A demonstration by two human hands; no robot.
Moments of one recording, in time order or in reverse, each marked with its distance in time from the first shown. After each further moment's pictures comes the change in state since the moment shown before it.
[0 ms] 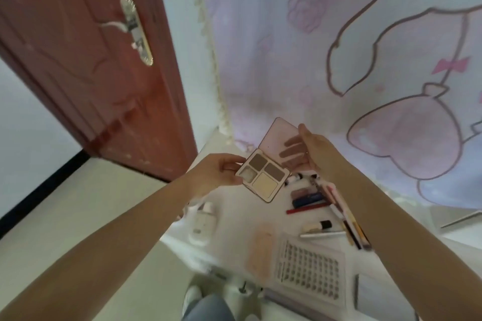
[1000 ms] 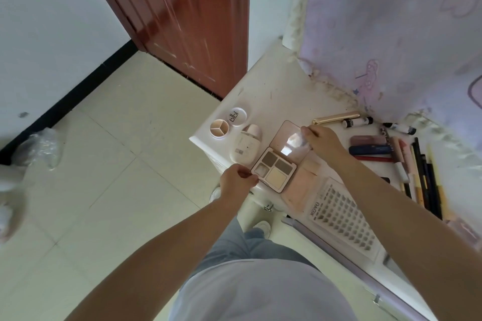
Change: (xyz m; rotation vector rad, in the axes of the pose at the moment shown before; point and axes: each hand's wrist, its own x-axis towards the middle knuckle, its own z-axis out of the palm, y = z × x) left_hand -0.059 -0.174 0.062 -0.115 0.691 -0.568; right_hand 0.051 0.148 0.083 -0.606 -0.110 0.047
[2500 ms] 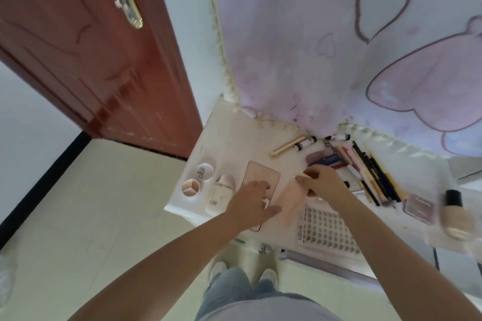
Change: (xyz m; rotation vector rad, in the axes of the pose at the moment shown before) left_hand -0.014 0.079 0.022 0.884 -0.481 0.774; right_hand -0.082 0.002 -0.038 0.198 0.232 0.314
